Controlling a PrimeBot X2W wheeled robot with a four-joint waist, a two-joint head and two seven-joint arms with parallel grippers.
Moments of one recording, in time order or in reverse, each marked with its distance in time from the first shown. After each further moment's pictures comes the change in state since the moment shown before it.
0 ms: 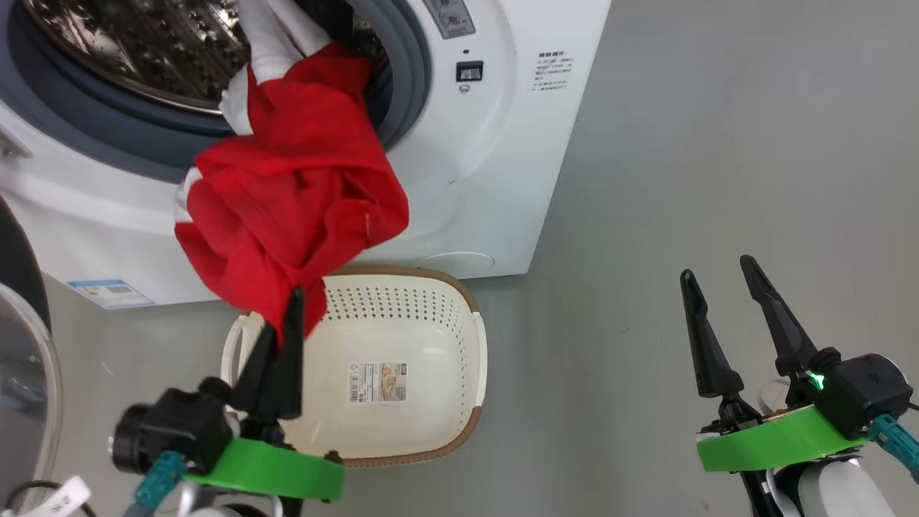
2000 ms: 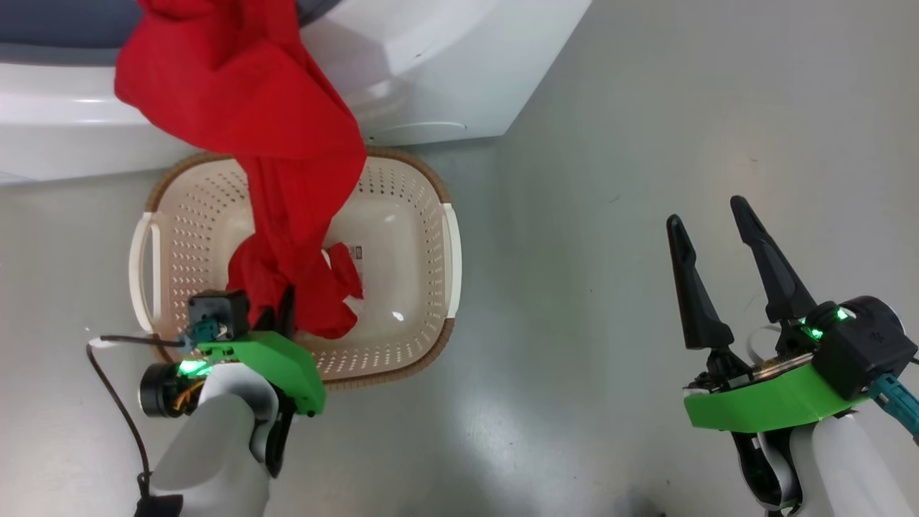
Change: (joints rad) left arm -0.523 -0.164 0.020 1.152 -0.054 -0.202 -0.061; right arm -0.111 0.000 0.034 -0.025 -0.003 0.000 0.000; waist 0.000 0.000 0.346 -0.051
